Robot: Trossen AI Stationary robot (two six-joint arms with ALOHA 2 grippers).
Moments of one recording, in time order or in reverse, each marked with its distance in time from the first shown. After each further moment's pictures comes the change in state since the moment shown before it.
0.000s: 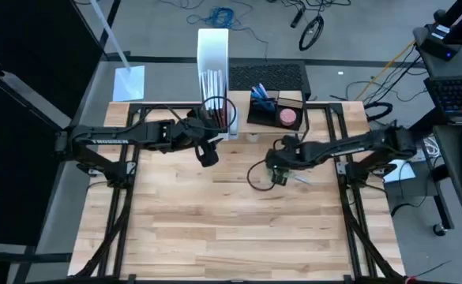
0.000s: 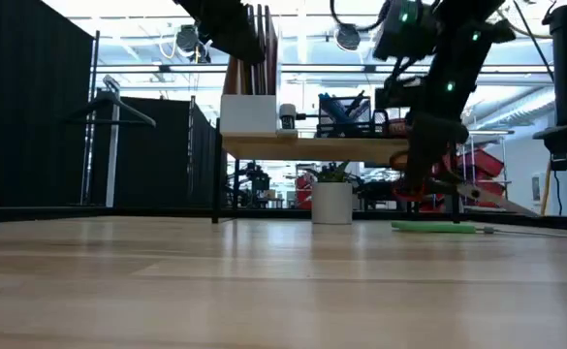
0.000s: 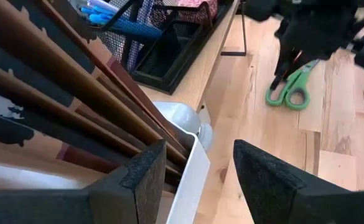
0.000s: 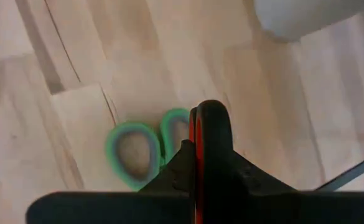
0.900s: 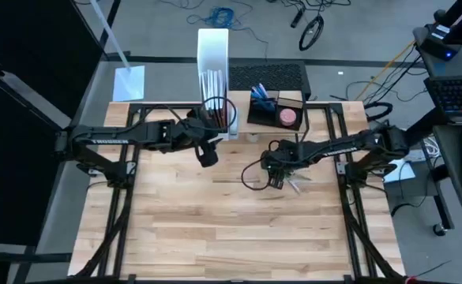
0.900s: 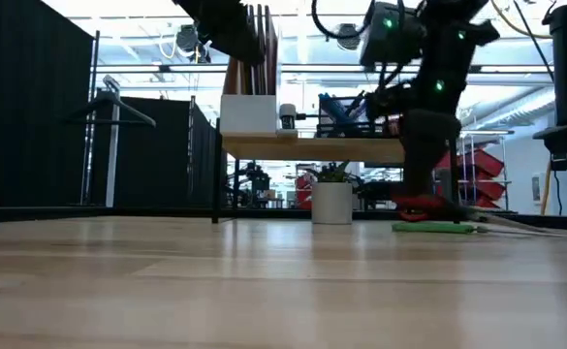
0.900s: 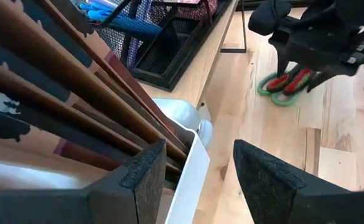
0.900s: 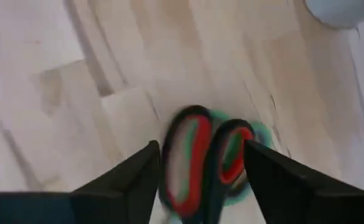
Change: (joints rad) left arm 0.000 0.000 0.000 -0.011 0.000 0.000; right arm 0.000 0.055 0.097 -0.074 -0.149 0.065
